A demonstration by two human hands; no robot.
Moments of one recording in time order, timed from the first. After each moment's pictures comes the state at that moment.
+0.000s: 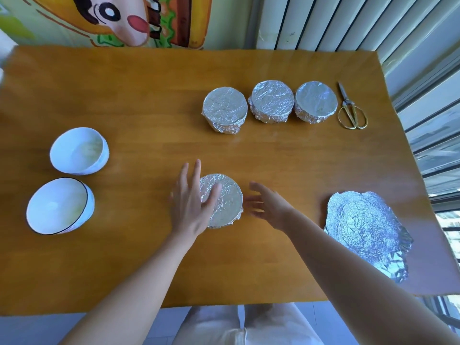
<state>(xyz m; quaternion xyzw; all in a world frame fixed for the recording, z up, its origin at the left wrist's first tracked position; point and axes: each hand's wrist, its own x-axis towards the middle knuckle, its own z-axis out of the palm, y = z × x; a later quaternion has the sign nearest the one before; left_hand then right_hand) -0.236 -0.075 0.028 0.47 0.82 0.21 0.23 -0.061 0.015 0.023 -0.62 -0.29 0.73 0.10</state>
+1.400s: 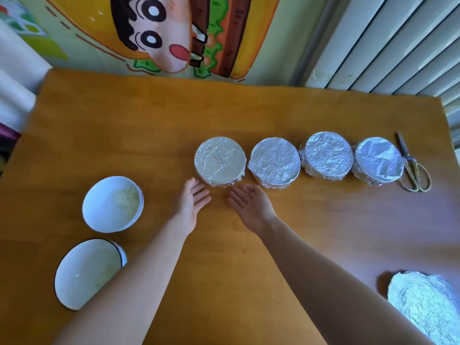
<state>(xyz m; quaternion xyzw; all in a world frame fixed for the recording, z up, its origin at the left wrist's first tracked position) -0.398 0.053 0.019 -0.07 0.64 0.55 0.53 -0.260 0.115 0.009 -0.52 -0.02 0.81 0.27</state>
